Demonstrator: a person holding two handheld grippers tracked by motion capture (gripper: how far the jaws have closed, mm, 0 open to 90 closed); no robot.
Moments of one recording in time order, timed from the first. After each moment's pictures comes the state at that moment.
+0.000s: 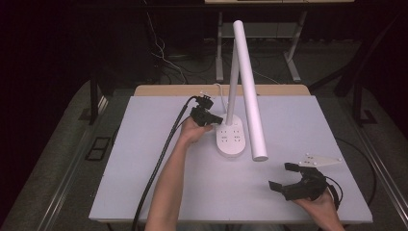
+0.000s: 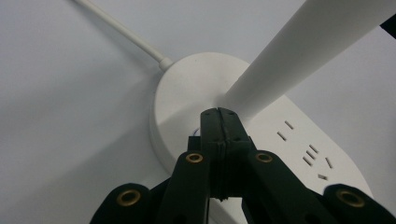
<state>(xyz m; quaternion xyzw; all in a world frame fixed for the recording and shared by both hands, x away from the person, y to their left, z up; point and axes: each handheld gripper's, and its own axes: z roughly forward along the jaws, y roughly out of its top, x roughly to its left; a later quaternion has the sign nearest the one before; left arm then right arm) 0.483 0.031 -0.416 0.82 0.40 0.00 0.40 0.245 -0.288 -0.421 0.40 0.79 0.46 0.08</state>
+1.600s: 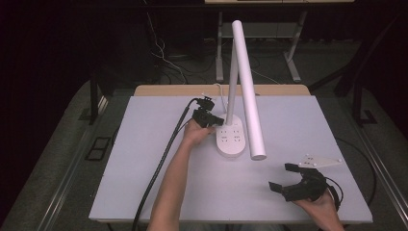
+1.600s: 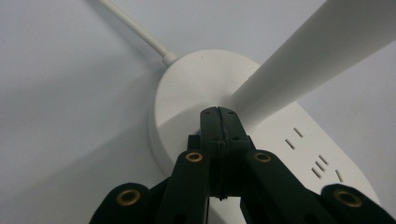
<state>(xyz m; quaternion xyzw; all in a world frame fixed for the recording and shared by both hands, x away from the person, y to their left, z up) 0.484 0.027 -0.425 0.81 0.42 -0.01 0.40 0.244 -0.288 -0.422 0.40 0.79 0.46 0.08</state>
